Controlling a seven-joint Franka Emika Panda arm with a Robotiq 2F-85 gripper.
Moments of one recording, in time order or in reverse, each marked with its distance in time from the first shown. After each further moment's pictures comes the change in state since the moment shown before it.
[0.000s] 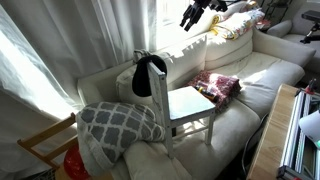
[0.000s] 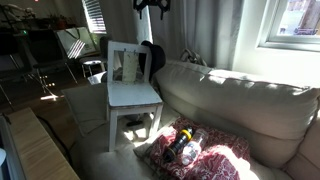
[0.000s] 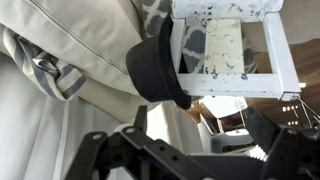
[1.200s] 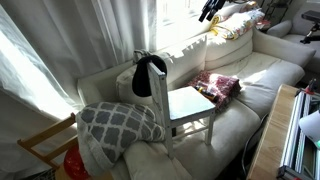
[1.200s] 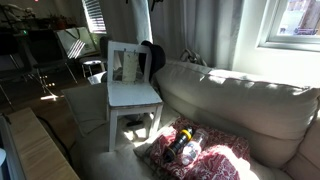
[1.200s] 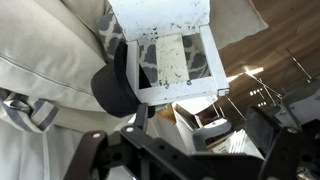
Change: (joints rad) arm 0.116 -0.160 -0.266 -0.064 -0.043 -0.340 0.102
